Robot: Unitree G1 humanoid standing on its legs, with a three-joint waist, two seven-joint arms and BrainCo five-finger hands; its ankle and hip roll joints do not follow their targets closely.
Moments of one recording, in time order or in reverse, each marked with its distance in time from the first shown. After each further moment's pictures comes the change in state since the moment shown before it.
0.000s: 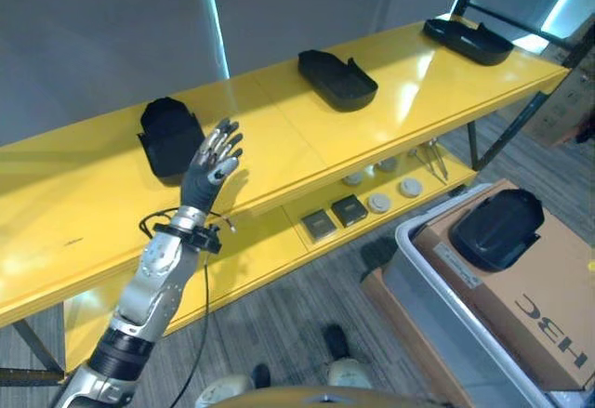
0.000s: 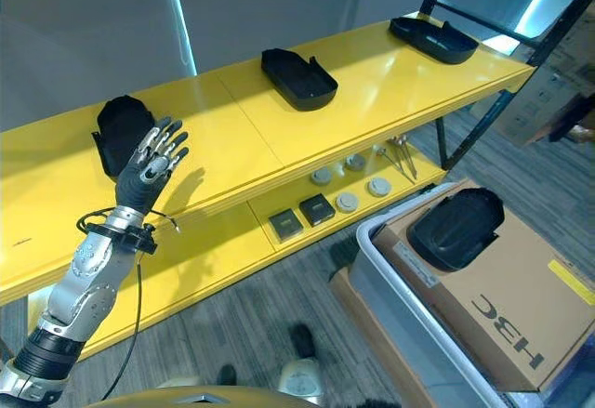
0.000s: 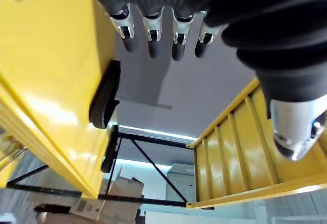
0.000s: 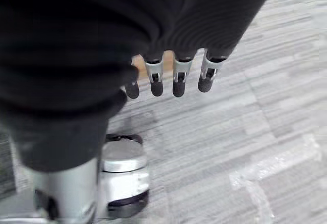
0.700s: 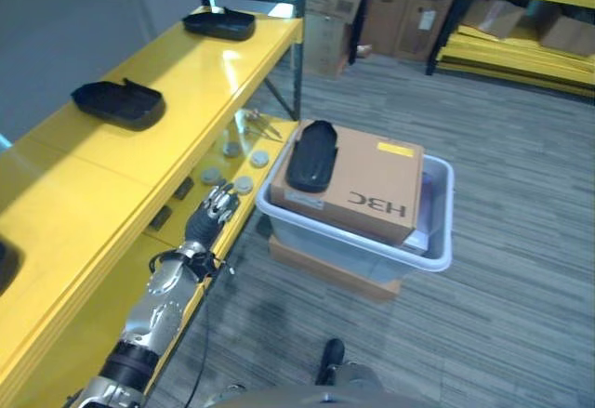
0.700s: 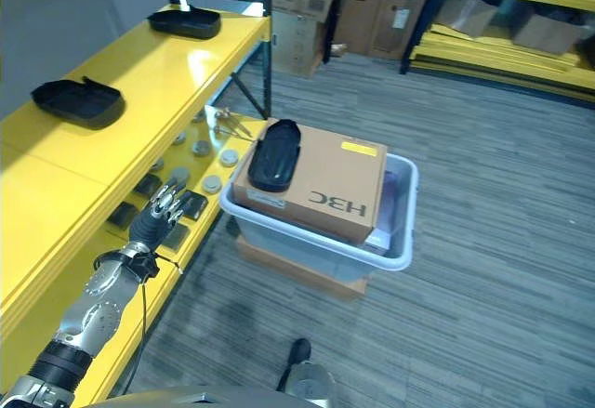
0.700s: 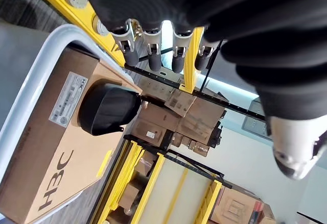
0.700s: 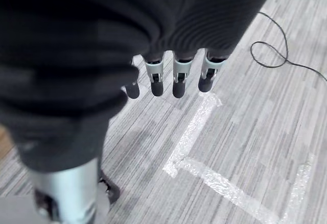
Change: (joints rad) left arm 0.025 -0.117 -0.011 0.296 -0.087 0.040 -0.068; right arm 0.037 -0.050 -0.042 0.006 -0.074 -0.013 -0.067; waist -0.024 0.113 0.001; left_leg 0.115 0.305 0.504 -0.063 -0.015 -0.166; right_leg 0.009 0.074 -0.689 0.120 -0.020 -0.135
